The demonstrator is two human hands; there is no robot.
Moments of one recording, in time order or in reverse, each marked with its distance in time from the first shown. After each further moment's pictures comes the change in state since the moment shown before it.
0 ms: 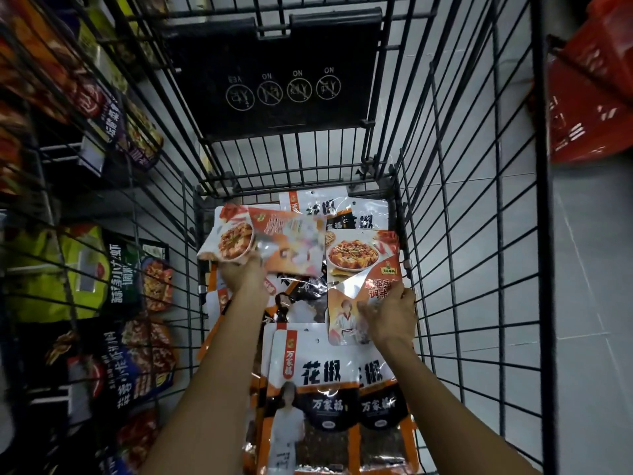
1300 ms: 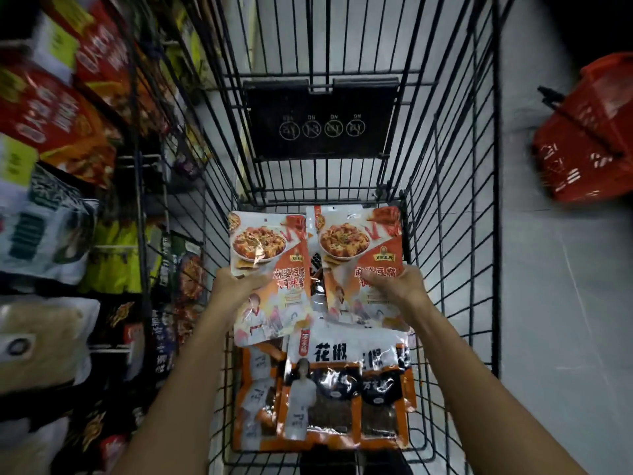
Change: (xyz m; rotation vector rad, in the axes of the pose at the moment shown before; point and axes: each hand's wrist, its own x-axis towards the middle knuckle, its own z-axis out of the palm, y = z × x) left_hand -0.045 0.046 -0.117 0.404 -0.334 0.261; right_hand -0.039 -0.042 -0.086 0.741 -0.370 -0.147
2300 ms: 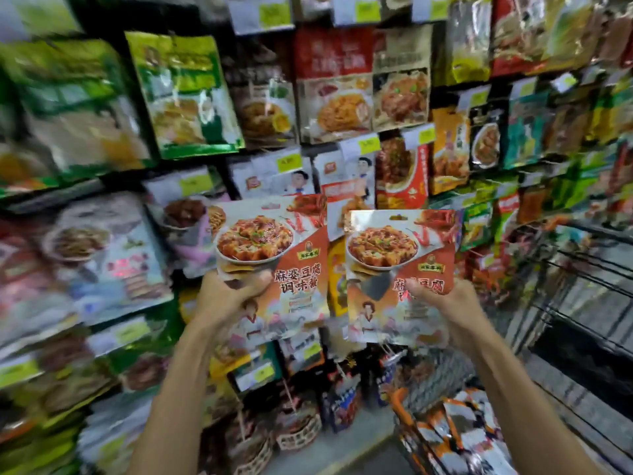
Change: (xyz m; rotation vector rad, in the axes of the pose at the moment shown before) left_hand -0.713 -0.036 -0.236 -0.464 1.019 0.678; right_hand -0.521 -0.141 0.057 -0.169 -1.127 -0.840
